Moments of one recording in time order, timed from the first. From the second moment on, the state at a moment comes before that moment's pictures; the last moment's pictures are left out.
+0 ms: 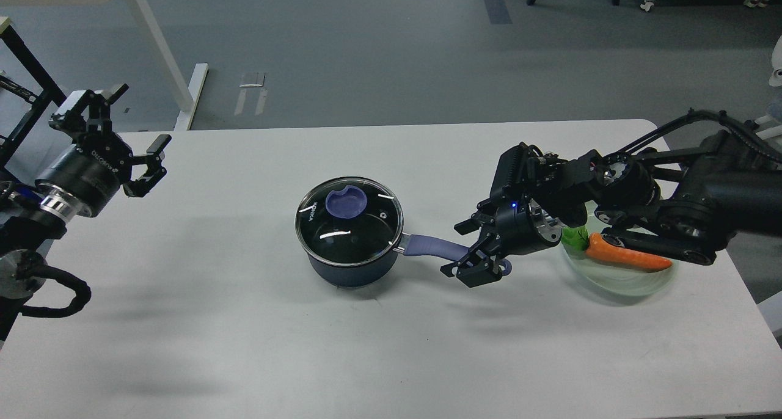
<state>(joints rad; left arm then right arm) -0.54 0.79 -0.57 -1.05 0.04 -0.36 -0.49 1.37 -0.39 -0.47 1.15 -1.67 0.10 0.49</state>
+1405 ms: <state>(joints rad) -0.71 0.78 -0.55 -1.28 1.37 -0.14 -0.49 1.38 -0.36 -0.49 1.16 -1.69 0.11 0.49</state>
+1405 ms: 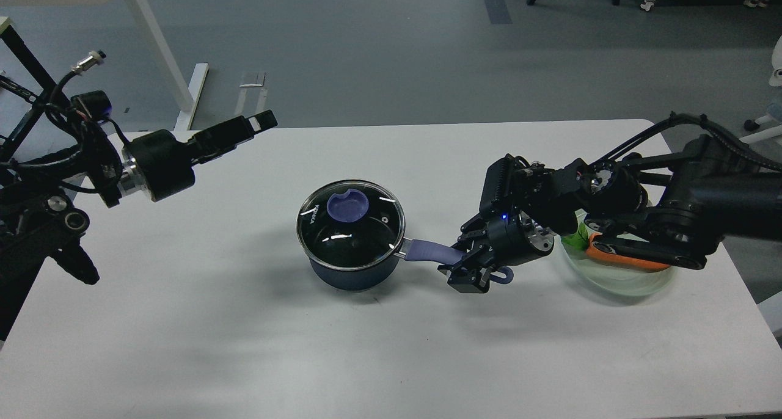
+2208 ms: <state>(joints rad) -0.91 0.50 -0.18 -1.06 1.97 0.14 -0.49 1.38 -0.34 -0.49 1.16 -1.69 0.11 0.49</state>
